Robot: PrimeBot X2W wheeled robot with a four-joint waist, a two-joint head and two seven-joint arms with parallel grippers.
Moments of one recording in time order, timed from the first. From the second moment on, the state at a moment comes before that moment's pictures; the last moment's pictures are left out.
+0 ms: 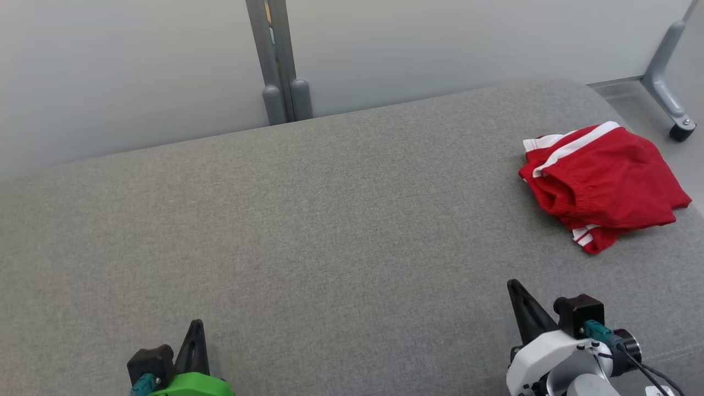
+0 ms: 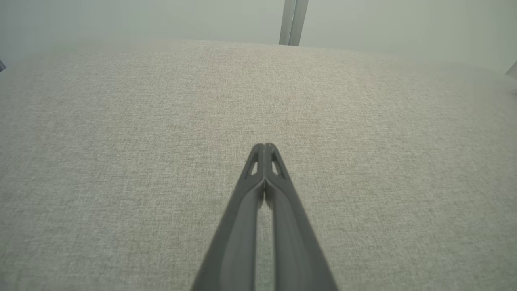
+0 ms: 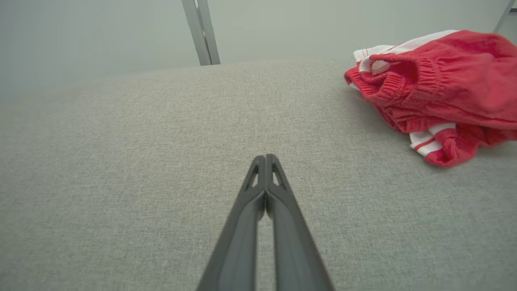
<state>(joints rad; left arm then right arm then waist) -0.05 0.04 -0.07 0.53 -0.25 0.00 -0.26 -0.13 -0.07 0.11 0.50 0.13 0.13 -0.26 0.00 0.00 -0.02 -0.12</state>
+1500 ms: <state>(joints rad) -0.08 0.04 0.01 0.42 -0.92 -0.06 -0.08 -0.13 -0.06 -0.01 0.40 0.86 0.13 -0.07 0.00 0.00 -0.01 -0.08</state>
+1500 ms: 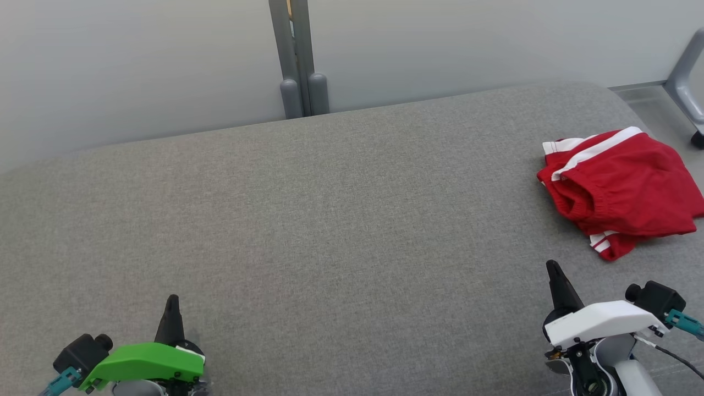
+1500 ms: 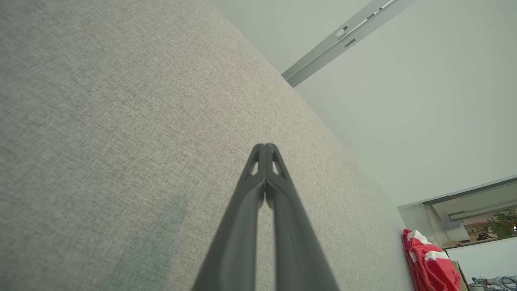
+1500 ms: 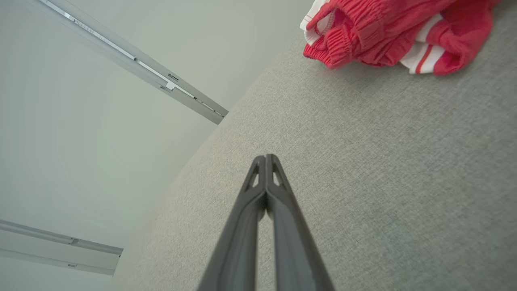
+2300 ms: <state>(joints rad) -0.11 0.04 0.04 0.37 -1.18 -0.09 -0.01 -0.13 -0.05 -0.06 0.35 1.13 0.13 0.00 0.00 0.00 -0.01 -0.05</state>
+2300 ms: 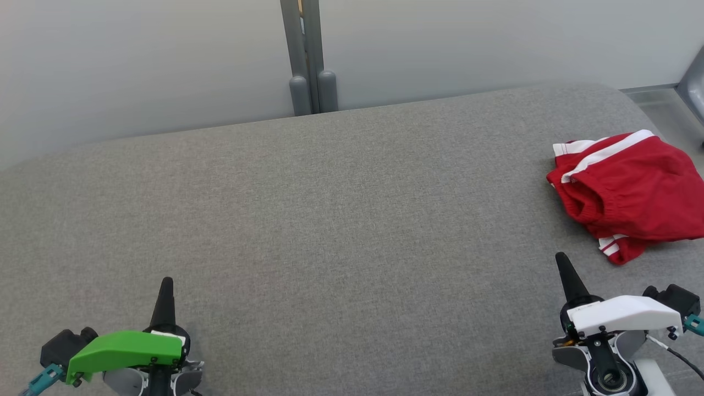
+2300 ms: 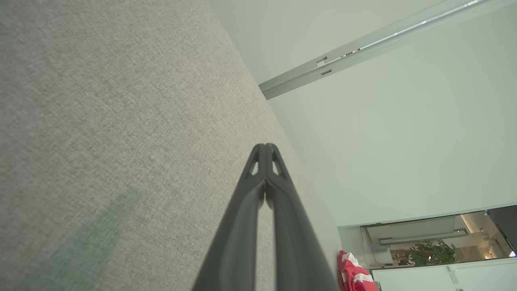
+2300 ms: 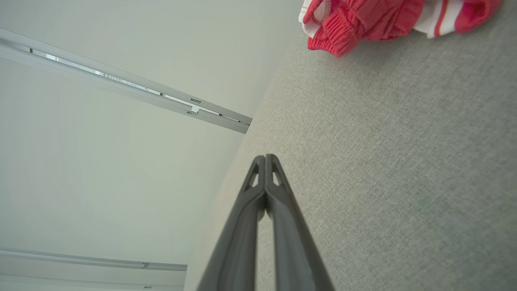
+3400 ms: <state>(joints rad) -0.13 0.05 0.07 0.32 -1.45 -0.11 0.06 -0.13 -0.05 -0.11 0.31 1.43 0.13 0.08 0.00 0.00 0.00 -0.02</state>
